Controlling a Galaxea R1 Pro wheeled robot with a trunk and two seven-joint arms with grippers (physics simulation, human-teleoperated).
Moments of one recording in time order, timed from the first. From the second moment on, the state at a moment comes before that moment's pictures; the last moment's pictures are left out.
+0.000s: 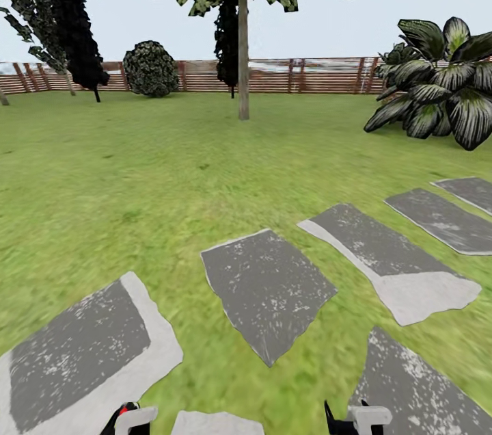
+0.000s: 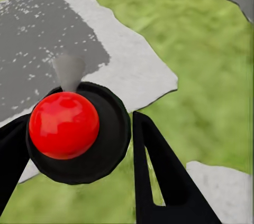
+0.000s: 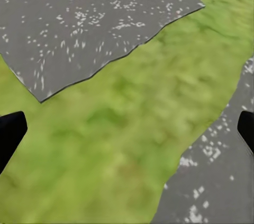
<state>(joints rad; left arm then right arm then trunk) -0.20 -0.01 0.09 -0.42 -0.07 -0.53 0.19 -0.16 -0.04 0.00 -0.50 0.00 -0.50 0.00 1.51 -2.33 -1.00</state>
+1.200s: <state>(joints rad) -0.20 -0.01 0.09 -0.42 -0.07 -0.53 0.19 -0.16 -0.04 0.00 -0.50 0.00 -0.50 0.00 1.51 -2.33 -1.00</state>
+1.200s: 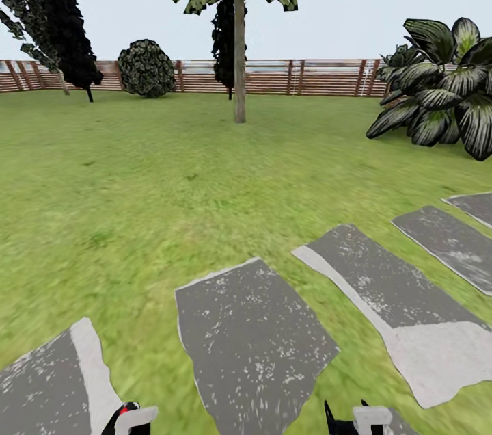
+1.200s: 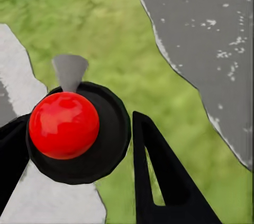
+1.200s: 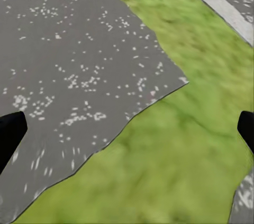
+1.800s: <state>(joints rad) -0.20 -0.01 0.09 -0.42 -0.07 -0.53 0.19 -0.16 -0.04 0.00 -0.50 0.00 -0.50 0.00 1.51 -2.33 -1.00</state>
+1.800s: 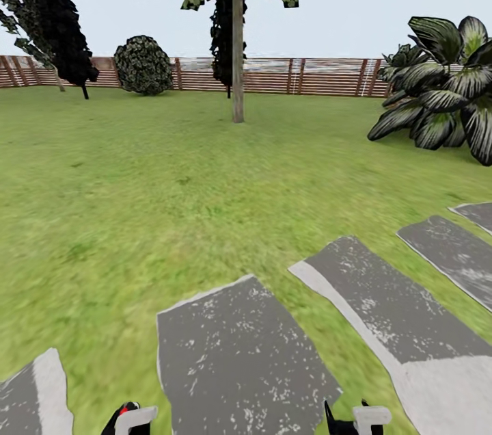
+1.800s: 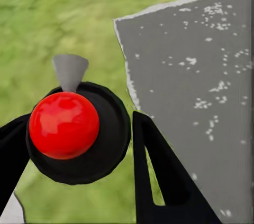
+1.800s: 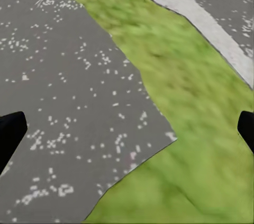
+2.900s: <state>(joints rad) -0.20 -0.01 0.09 -0.42 -0.07 -0.53 0.19 -0.16 -0.04 0.00 -0.50 0.00 -0.50 0.00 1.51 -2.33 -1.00</state>
